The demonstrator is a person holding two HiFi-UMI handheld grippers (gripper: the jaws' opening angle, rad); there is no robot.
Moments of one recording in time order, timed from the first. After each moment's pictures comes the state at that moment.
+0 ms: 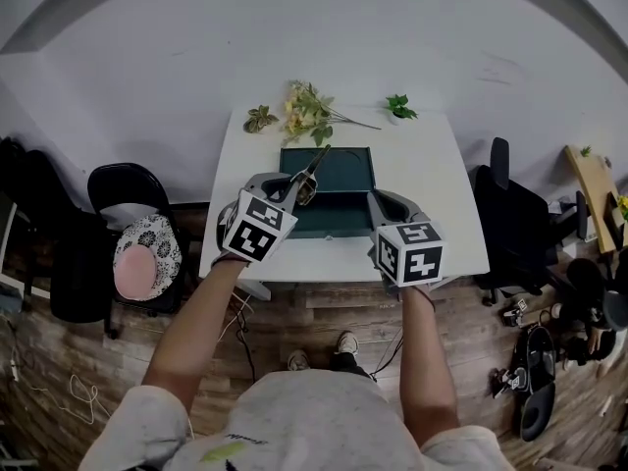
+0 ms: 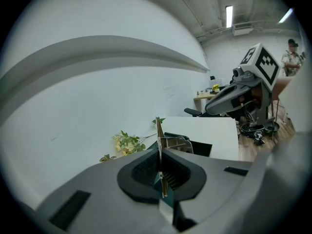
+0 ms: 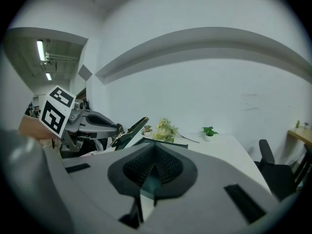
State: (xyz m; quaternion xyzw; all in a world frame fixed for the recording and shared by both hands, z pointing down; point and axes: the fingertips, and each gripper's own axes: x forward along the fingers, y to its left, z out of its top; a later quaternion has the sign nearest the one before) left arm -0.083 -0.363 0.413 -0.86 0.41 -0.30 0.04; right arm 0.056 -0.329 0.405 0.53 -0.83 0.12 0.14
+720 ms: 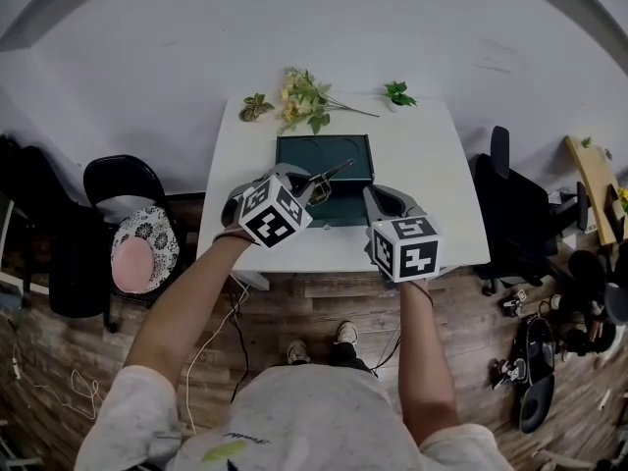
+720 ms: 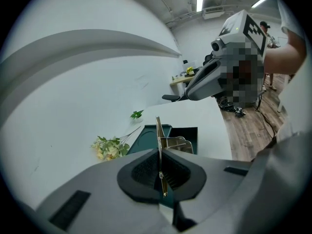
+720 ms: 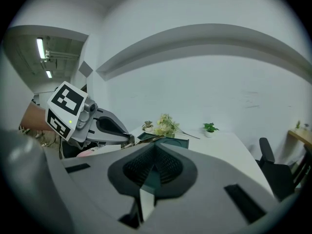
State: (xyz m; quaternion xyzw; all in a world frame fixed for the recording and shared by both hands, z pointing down) left arm -0.040 -0.357 0.453 -0.86 0.28 -0.41 0.11; right arm 0.054 -0.323 0.422 0.52 -0.83 0.12 0.16
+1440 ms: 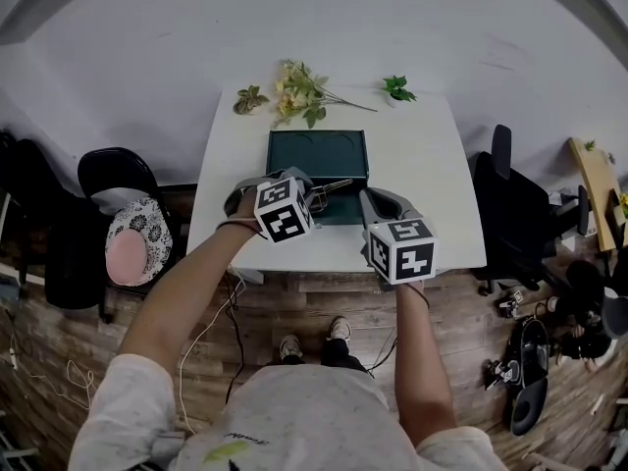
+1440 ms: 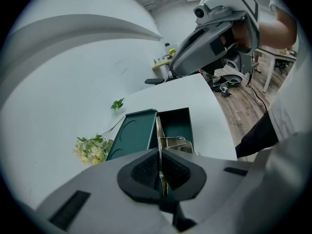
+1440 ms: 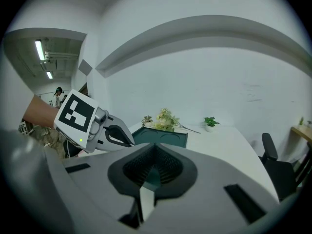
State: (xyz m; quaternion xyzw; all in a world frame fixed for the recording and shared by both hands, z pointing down) left arm -0.017 -0.361 0.515 -0.83 0.19 -0.51 0.14; right arm 0.067 -0.331 0.445 0.51 -0.83 0.14 0.17
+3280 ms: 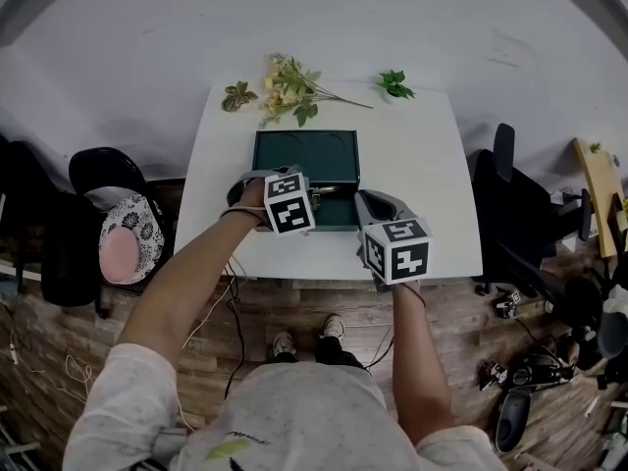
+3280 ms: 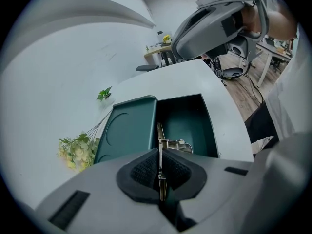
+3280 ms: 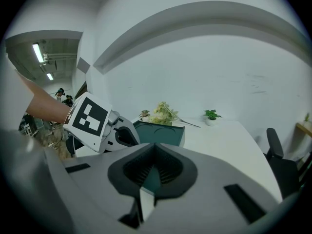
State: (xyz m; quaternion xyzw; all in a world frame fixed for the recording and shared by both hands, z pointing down) left arm 0.008 -0.398 0.559 -0.80 0.15 -0.56 0.13; right arm 0.084 -0.360 0.475 0.49 -0.84 0.17 0.19
